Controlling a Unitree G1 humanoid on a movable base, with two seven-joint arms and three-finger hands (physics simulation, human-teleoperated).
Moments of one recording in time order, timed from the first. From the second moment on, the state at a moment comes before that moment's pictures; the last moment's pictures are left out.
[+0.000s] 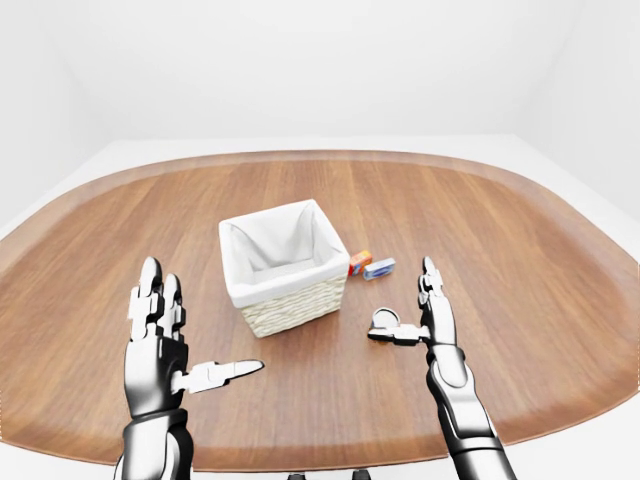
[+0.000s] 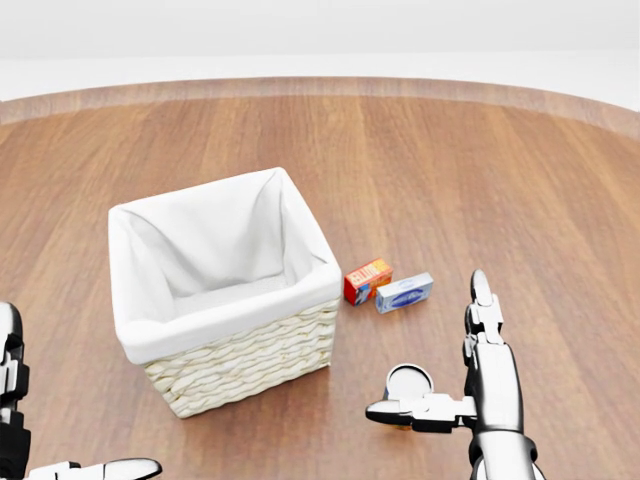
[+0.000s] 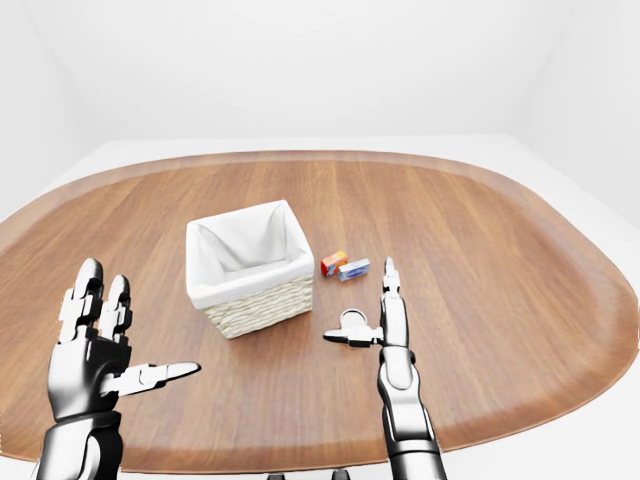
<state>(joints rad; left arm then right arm) 0.37 -0.08 0.21 -0.54 -0.04 -0.09 -0.11 -0.02 -0.02 -0.04 0.17 -0.08 -0.09 -0.10</state>
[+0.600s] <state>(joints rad) 0.39 -0.08 0.18 -0.54 -0.03 -0.09 -0.10 -0.03 -0.02 -0.04 0.21 -0.09 -0.09 -0.10</state>
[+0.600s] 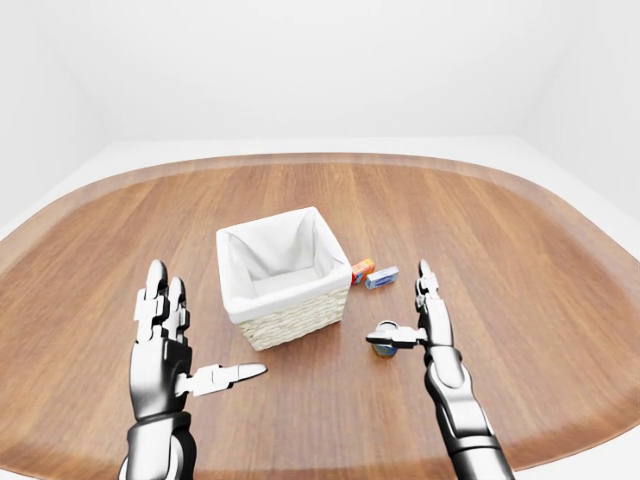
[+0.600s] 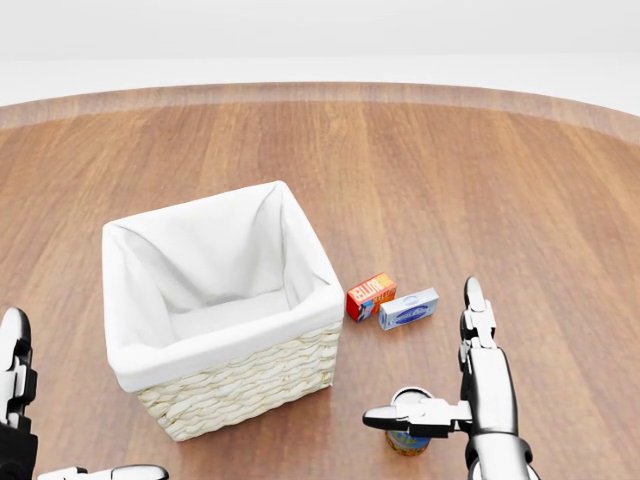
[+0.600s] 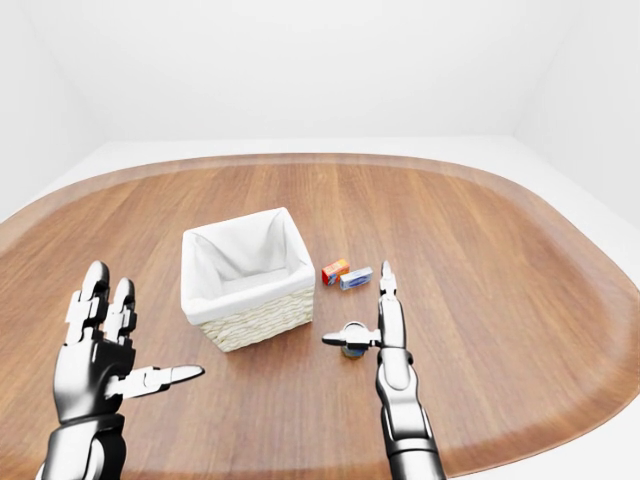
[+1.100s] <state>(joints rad) 0.40 -0.08 0.18 -0.56 -0.04 -0.09 -0.11 -0.15 -0.05 -0.05 0.48 -0.12 -0.09 -0.16</state>
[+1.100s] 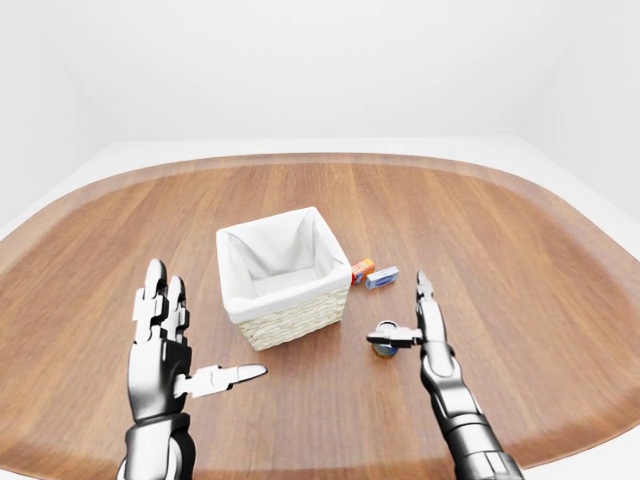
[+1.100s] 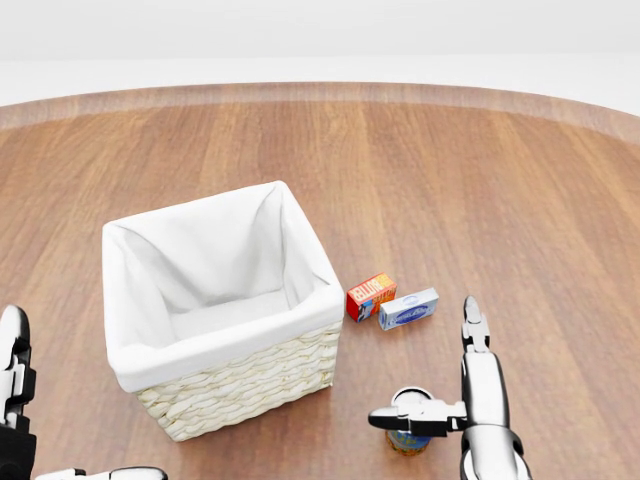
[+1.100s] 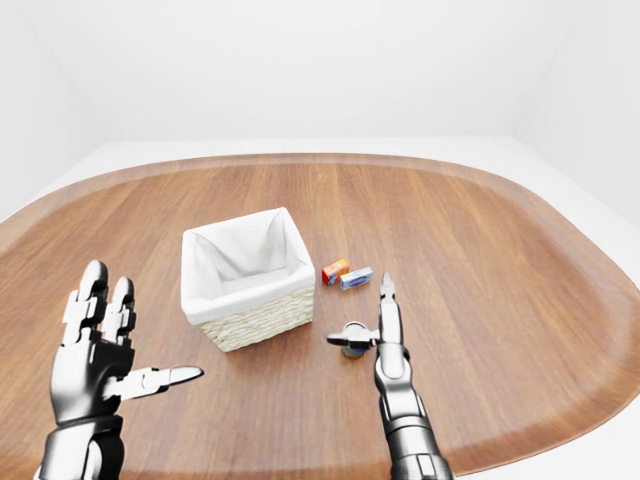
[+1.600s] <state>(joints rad) 0.39 -0.08 0.18 -0.55 -0.03 -0.09 -0.11 -0.31 -0.08 -0.06 0.86 -0.15 -0.09 -0.23</state>
